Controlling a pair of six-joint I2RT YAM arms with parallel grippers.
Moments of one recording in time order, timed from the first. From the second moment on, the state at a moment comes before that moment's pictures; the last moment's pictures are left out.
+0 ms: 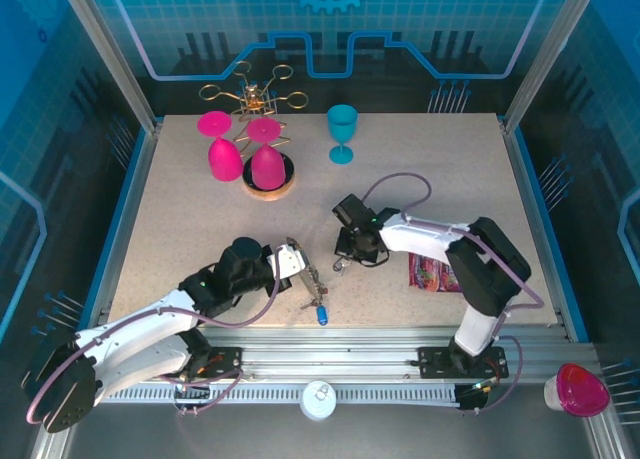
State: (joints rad) left arm -0.72 0.91 0.40 -0.01 0.15 0.44; right arm 0.72 1.69 1.01 -0.48 -0.01 0.92
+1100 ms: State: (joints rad) left arm -0.72 0.92 0.40 0.04 0.17 0.43; right arm 0.66 1.65 1.02 -0.59 -0.23 0.26
